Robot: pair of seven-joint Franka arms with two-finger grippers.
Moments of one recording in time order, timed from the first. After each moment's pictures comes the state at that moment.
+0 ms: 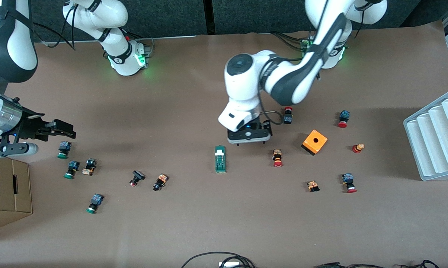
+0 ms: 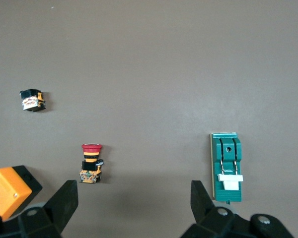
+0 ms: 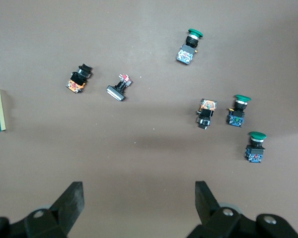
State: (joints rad) left arm -0.54 0.46 -0.28 -1.59 0.48 2.08 -0.99; right arm -0.05 0.08 0.03 -1.65 0.06 1.66 -0.04
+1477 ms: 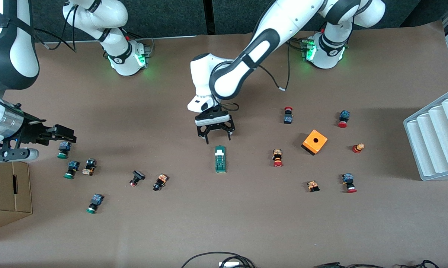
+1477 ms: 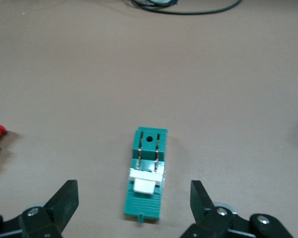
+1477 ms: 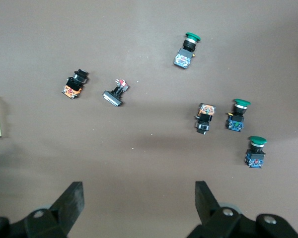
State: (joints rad) left arm -0.78 0.72 -0.28 -1.59 1.16 2.22 -1.92; right arm -0.05 0.11 0.02 -1.65 0.06 1.69 -0.04
